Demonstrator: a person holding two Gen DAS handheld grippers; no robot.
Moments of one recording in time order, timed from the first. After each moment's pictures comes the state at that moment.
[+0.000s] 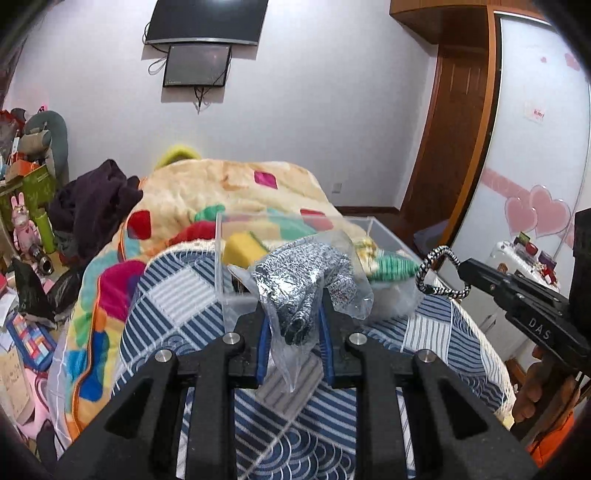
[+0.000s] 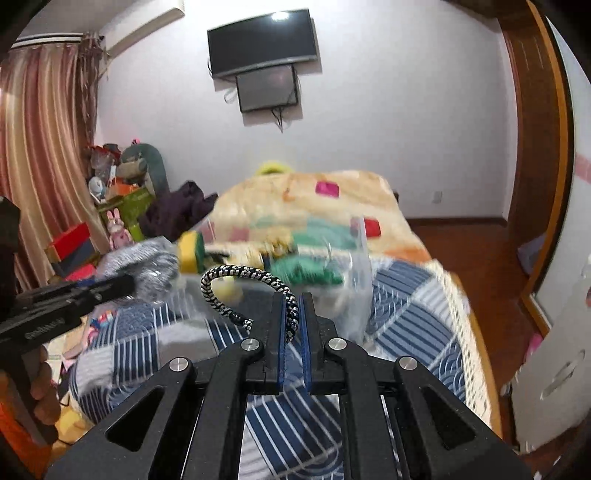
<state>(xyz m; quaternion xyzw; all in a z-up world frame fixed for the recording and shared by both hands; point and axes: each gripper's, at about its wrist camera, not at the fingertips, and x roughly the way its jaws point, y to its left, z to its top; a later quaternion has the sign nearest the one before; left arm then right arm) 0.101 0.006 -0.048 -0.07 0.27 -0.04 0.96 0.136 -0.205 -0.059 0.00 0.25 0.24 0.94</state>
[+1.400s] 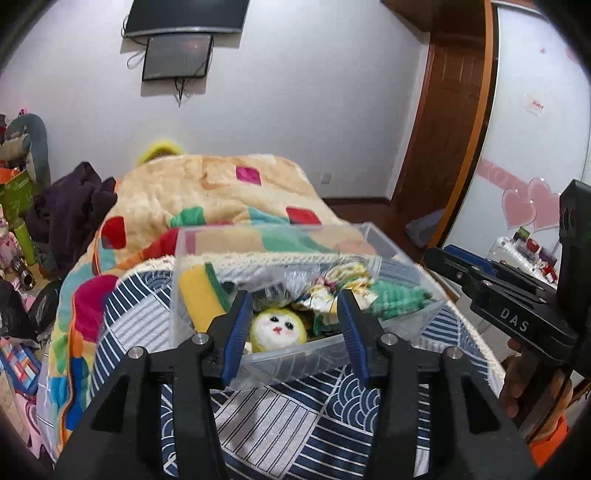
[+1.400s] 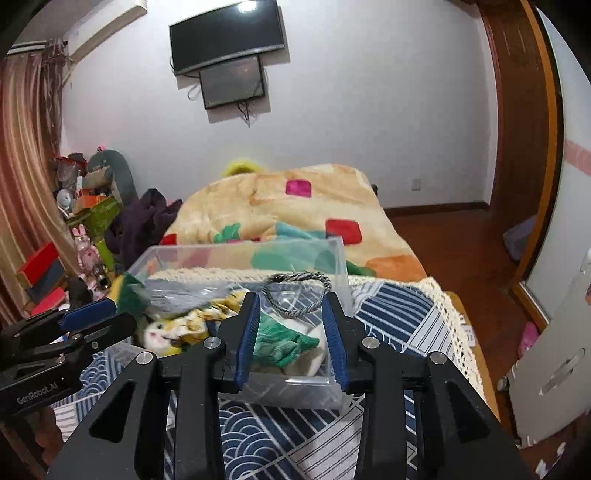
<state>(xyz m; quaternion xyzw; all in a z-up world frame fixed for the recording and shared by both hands) 0.159 -0.006 -0.049 -0.07 0.29 -0.06 0.95 0.191 -0.198 -0.056 0.01 0.27 0.19 0.94</state>
